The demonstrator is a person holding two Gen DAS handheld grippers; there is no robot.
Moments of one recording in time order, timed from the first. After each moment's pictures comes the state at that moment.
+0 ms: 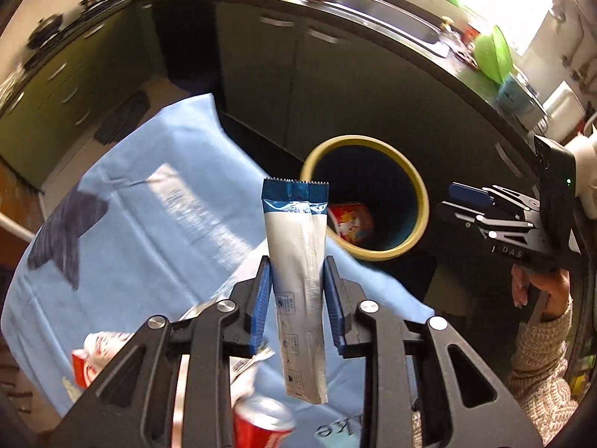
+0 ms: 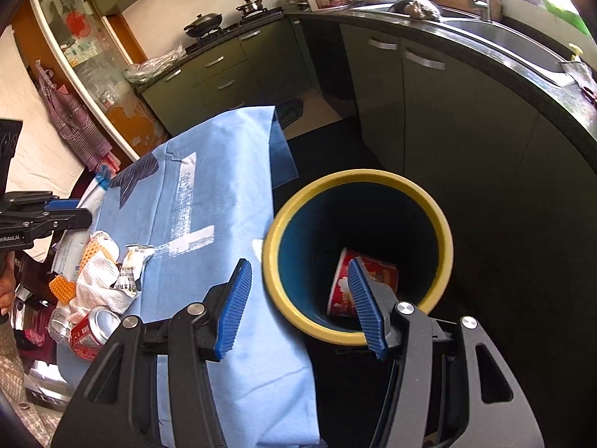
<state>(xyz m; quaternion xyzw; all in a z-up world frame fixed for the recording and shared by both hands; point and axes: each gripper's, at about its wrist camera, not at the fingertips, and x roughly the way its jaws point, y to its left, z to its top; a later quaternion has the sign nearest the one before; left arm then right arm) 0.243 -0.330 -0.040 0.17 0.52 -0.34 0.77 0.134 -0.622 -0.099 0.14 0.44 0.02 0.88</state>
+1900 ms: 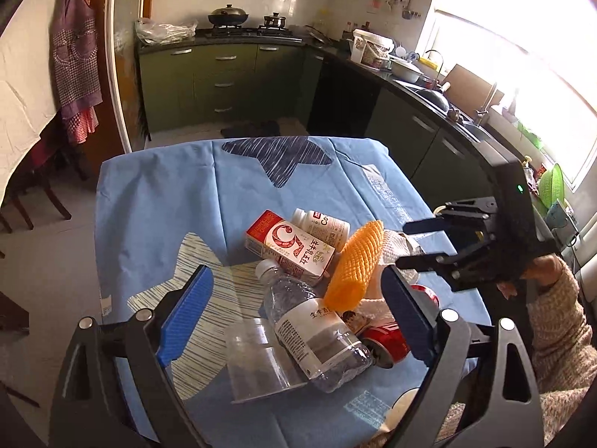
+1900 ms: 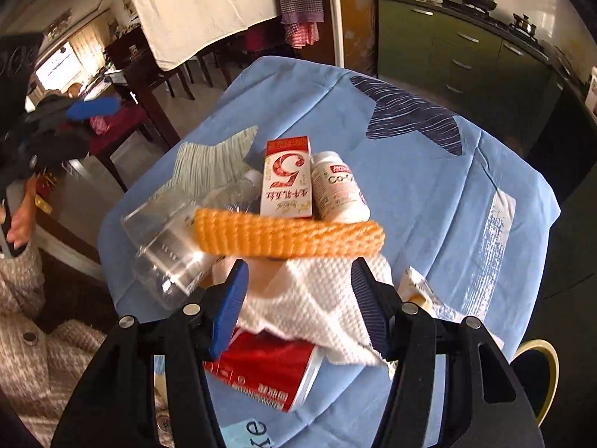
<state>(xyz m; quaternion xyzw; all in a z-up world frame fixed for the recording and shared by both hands) 0.122 0.016 -0.009 -0.03 0.41 -0.13 0.90 0.212 -0.258 -0.078 -0.13 0.48 0.37 0.78</state>
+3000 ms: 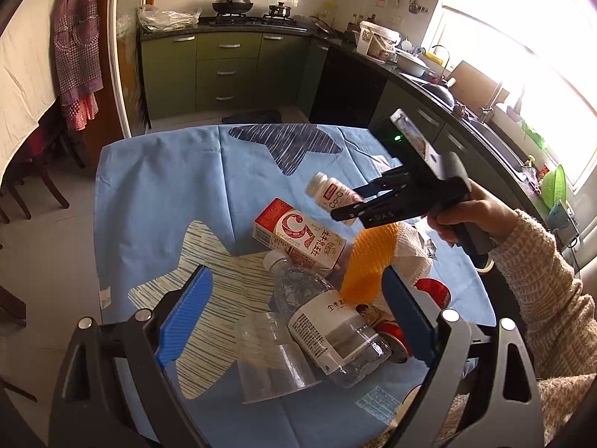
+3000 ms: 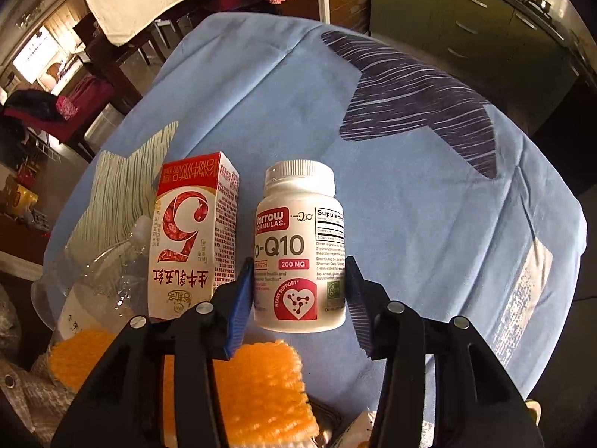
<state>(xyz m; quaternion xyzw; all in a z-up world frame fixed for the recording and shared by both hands) 0.133 0.029 -0.027 -0.04 0.43 -0.13 0.89 0.319 -0.224 -0.136 -0.16 0.54 0.34 0.76</state>
